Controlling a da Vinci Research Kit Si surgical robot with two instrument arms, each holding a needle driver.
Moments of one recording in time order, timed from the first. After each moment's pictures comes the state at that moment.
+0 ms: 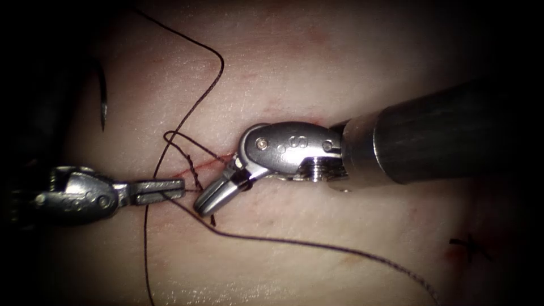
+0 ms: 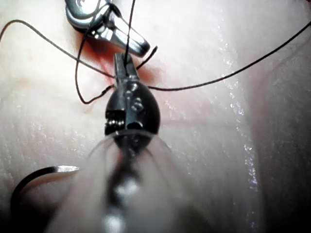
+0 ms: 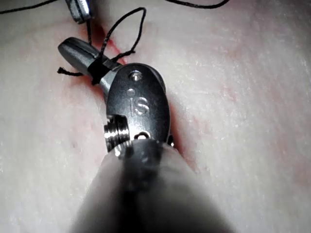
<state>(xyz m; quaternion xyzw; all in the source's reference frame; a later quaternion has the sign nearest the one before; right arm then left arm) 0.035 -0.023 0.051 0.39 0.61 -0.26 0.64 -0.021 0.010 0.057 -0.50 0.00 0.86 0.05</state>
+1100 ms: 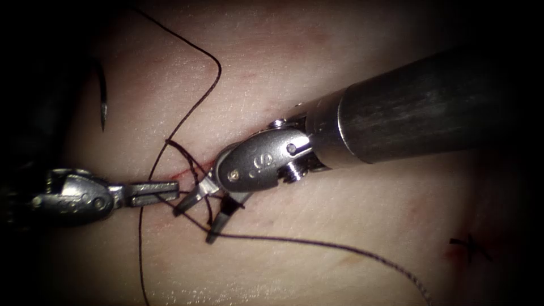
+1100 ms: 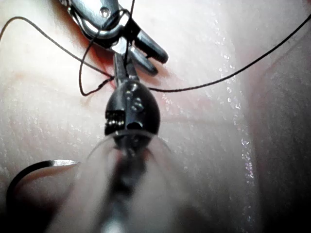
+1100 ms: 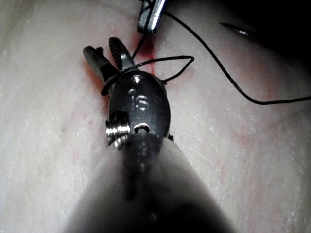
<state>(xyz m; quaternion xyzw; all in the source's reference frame) 0.037 -0.025 0.052 0.32 0.52 -0.38 0.69 -0.021 0.009 0.058 -0.49 0.01 0.87 0.05</state>
